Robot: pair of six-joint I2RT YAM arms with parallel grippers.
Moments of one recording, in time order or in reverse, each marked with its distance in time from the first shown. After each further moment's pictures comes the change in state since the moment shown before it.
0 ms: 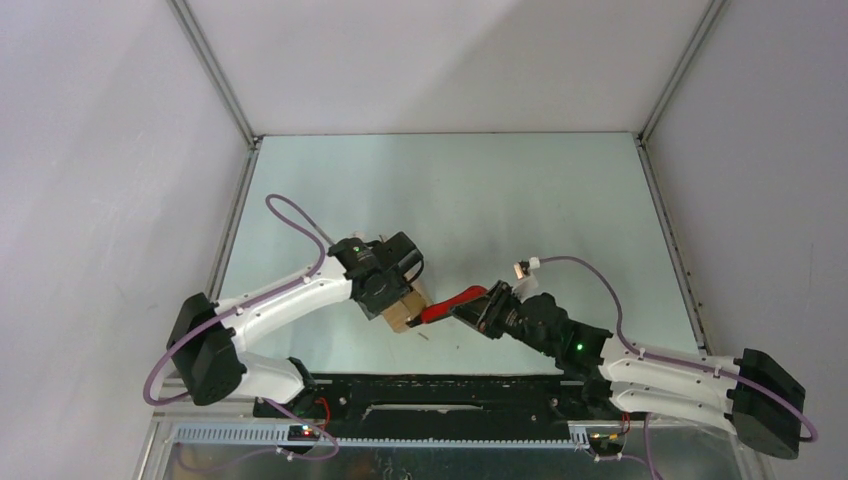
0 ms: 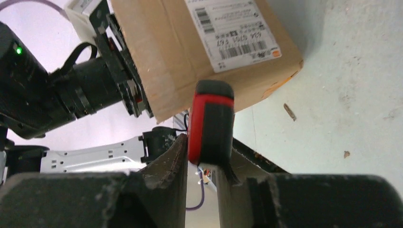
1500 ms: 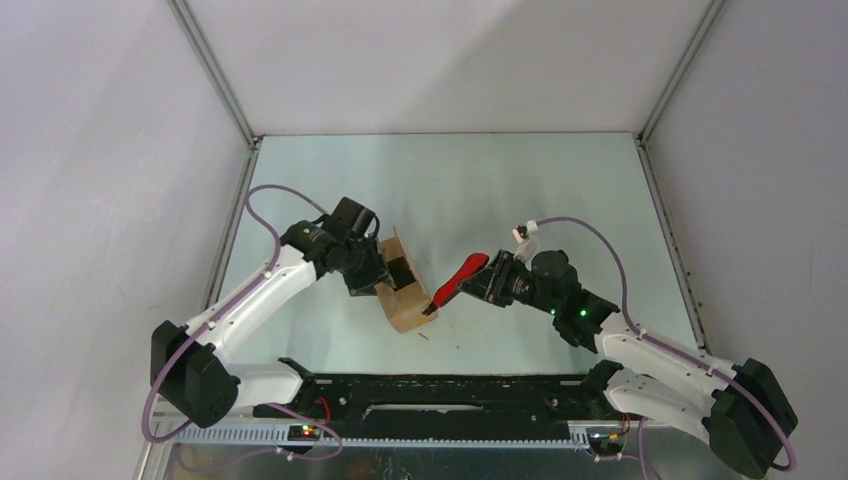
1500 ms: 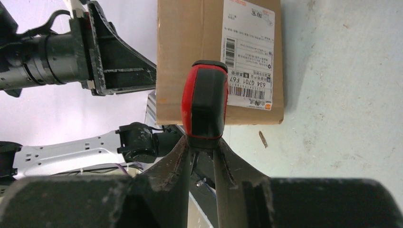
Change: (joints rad) left arm 0.323 -0.109 0.006 0.124 0.407 0.579; right arm -0.329 0.087 0.158 -0.101 -0.396 -0.320
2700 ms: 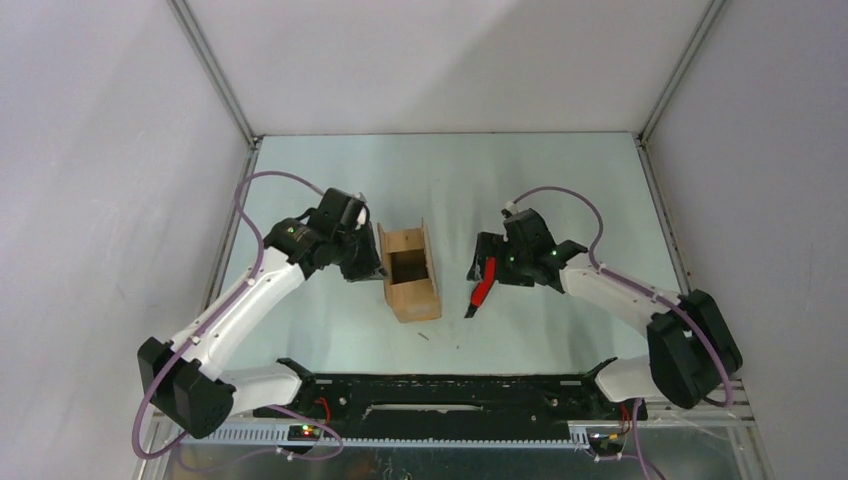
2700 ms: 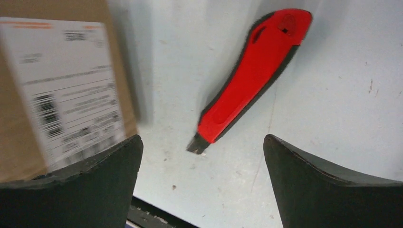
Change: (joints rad) left arm 0.023 -0.055 0.071 0.016 0.060 0.158; right arm -0.178 0.437 0.359 -0.519 0.114 -0.405
